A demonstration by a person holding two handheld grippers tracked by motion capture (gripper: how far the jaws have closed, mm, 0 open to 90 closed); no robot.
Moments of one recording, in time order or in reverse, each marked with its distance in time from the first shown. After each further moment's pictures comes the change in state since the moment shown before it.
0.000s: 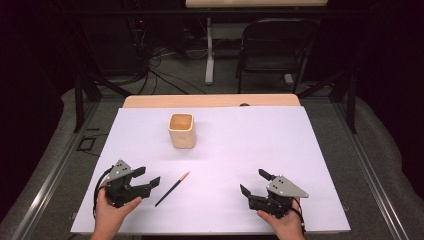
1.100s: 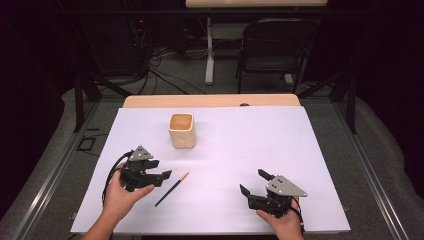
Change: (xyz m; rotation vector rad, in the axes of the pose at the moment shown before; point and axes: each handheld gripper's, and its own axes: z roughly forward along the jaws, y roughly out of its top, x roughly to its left) left arm -0.015 0.048 0.028 0.194 -0.036 0.082; right arm -0.001 -0.002 0.003 0.012 -0.002 0.007
